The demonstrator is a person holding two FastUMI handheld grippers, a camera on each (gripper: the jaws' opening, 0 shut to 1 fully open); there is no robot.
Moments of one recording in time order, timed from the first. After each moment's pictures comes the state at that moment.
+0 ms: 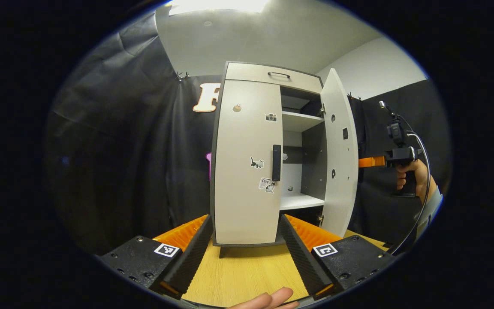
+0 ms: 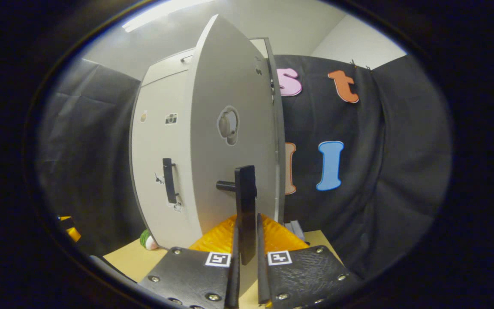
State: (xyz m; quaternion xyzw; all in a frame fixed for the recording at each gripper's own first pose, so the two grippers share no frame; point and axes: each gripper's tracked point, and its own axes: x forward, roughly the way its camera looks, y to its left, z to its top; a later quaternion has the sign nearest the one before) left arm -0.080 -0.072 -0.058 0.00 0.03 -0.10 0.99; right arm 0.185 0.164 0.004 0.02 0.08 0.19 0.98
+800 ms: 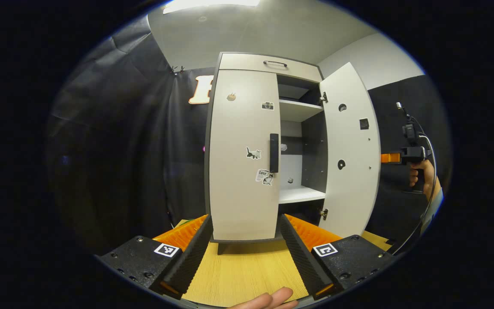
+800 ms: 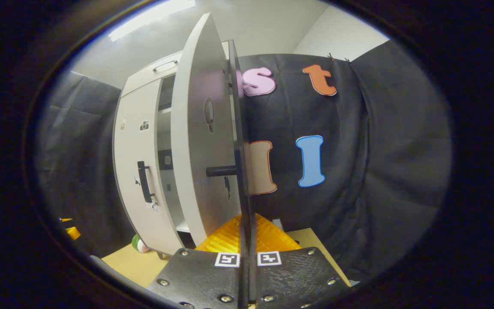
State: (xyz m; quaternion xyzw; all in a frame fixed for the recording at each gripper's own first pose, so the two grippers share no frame) left arm -0.053 -0.080 -0.071 0.00 0.05 -0.09 0.99; right arm 0.205 0.110 -0.010 0.05 0.08 0.17 0.98
